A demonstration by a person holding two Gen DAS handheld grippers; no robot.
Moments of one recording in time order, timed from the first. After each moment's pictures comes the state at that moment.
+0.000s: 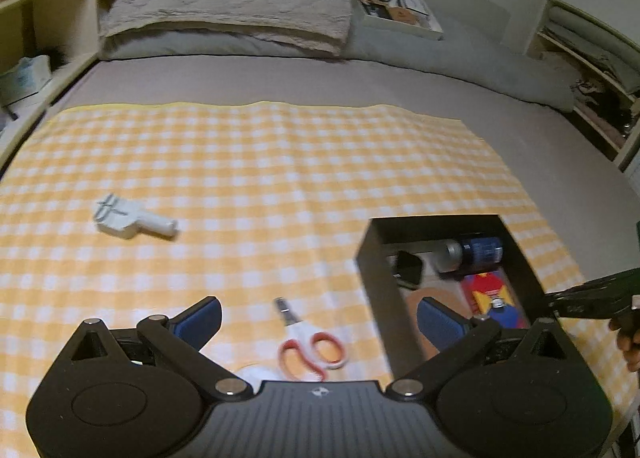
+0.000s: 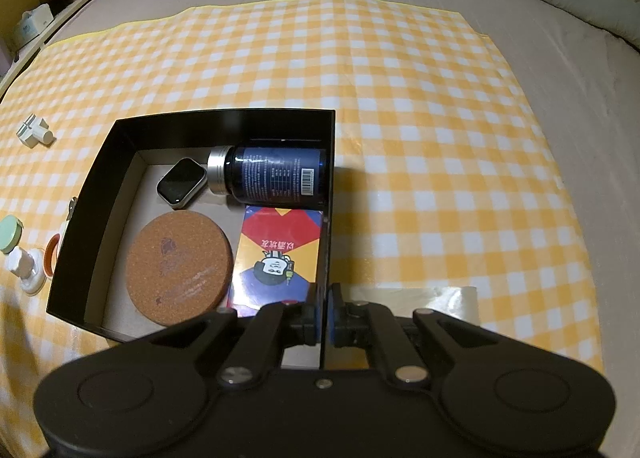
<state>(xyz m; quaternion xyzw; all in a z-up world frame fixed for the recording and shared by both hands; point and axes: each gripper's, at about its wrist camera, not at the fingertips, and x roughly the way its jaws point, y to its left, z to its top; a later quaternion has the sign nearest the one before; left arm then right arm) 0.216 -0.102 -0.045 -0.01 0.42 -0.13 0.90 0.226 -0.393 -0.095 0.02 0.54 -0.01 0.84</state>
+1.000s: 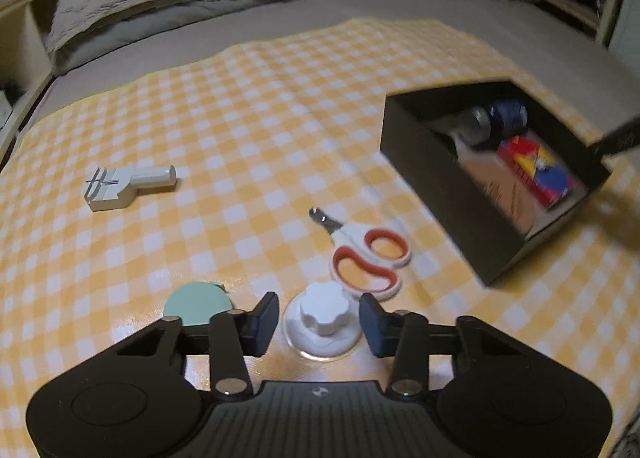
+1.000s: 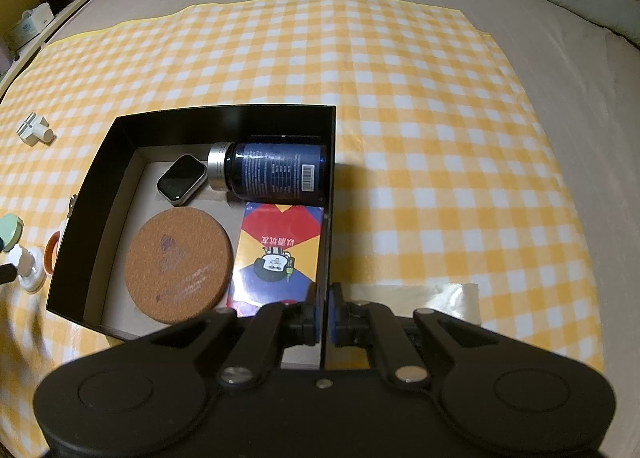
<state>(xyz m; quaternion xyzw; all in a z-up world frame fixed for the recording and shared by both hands) 0.206 -0.076 -0.109 0.12 0.46 -0.17 0.86 0.226 -0.394 -0.096 0.02 0.54 -0.01 0.84</state>
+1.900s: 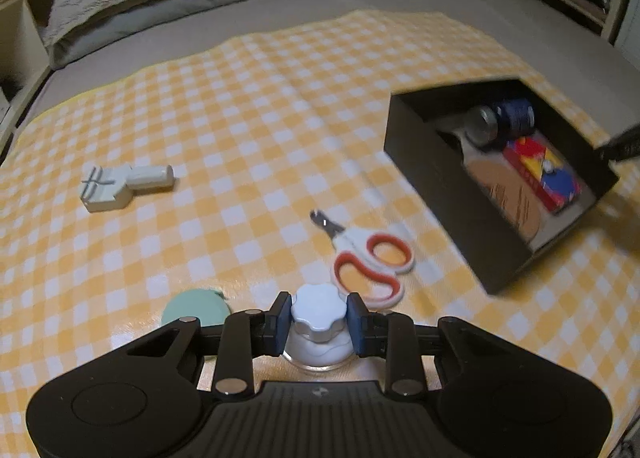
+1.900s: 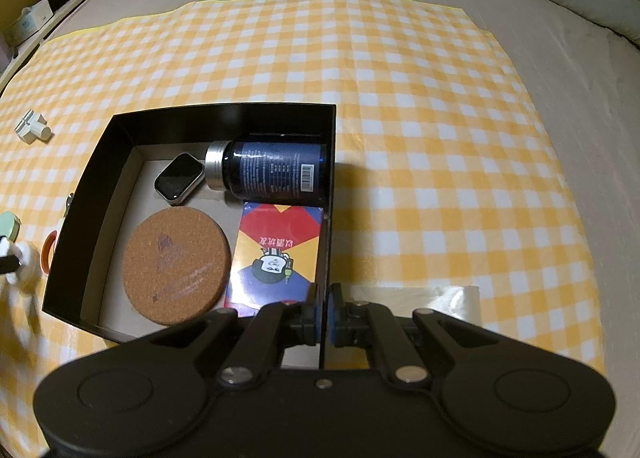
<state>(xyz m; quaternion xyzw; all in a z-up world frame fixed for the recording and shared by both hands) 0.219 -0.083 -0.117 0.14 0.48 -0.17 0.85 0.228 -0.392 -0.099 0.02 0.54 -0.01 0.84</state>
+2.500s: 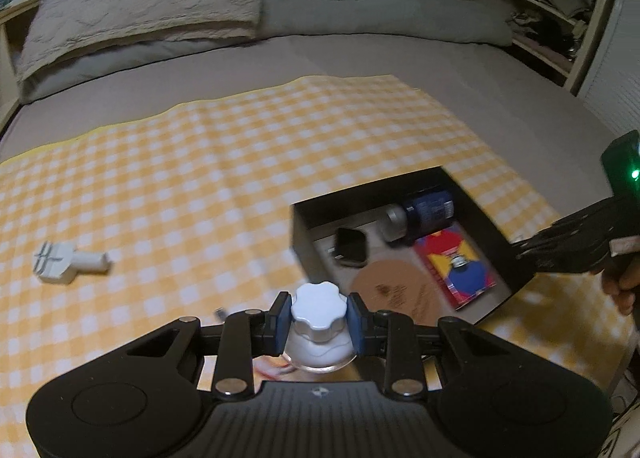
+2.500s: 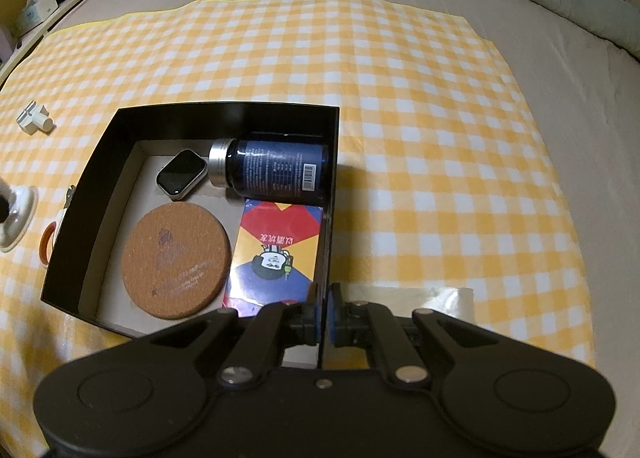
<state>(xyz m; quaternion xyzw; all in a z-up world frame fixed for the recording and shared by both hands) 0.224 -0.146 -0.054 0.07 0.43 -0.22 0.87 0.224 -0.392 -0.097 0.00 0.54 0.00 0.84</state>
